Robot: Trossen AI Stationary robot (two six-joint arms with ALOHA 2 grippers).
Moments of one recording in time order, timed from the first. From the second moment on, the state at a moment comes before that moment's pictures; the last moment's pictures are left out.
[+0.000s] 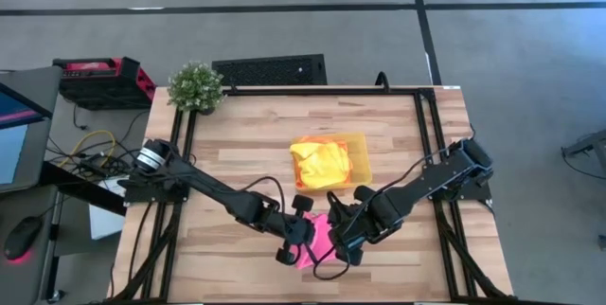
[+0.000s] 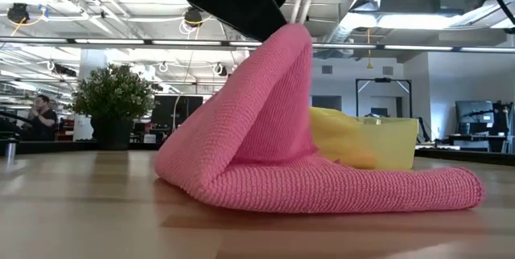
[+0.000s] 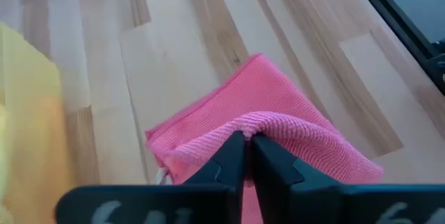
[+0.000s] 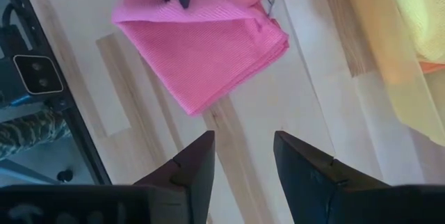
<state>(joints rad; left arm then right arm) -0.42 1.88 1.33 -0.26 -0.16 0.02 0.54 1.85 1.73 -1.25 0.11 0.84</state>
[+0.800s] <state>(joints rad) -0.42 1.89 1.39 -0.27 0.01 -0.10 0.54 1.85 1.73 -1.26 0.11 0.83</state>
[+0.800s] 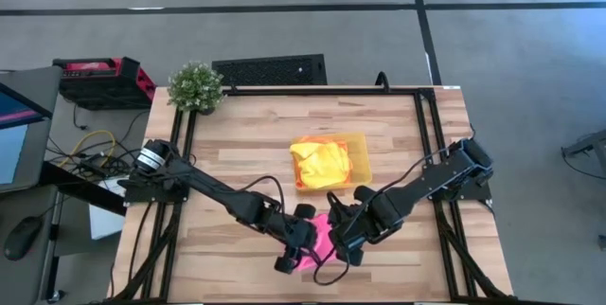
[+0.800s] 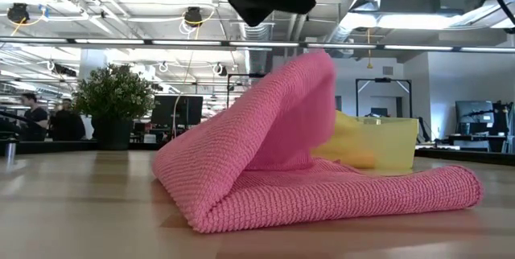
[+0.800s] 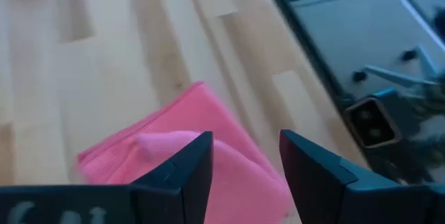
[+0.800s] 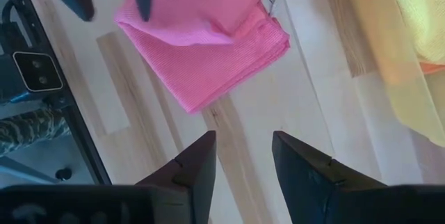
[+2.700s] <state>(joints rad) -0.74 1.44 1.40 -1.03 -0.40 -0.95 0.16 2.22 1.73 -0.94 -0.26 0.44</state>
